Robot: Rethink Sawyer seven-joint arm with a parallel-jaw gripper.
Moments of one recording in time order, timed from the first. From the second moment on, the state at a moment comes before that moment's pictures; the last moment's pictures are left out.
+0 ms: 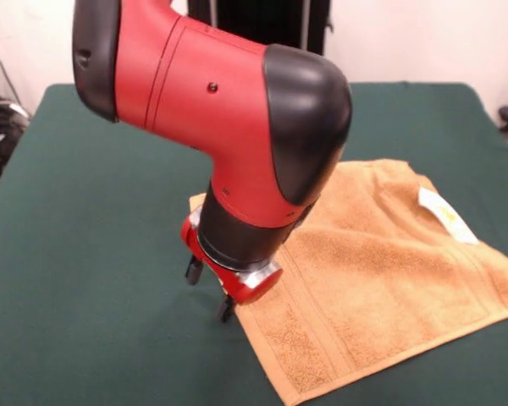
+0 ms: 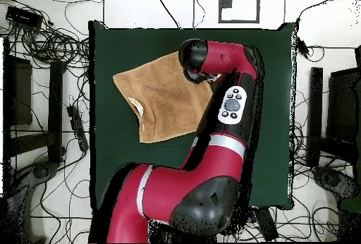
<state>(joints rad) -0.05 0.07 -0.43 0.62 0.14 1.00 2.41</state>
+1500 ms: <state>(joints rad) 0.05 -0.12 -0.43 0.81 0.15 0.93 2.41</state>
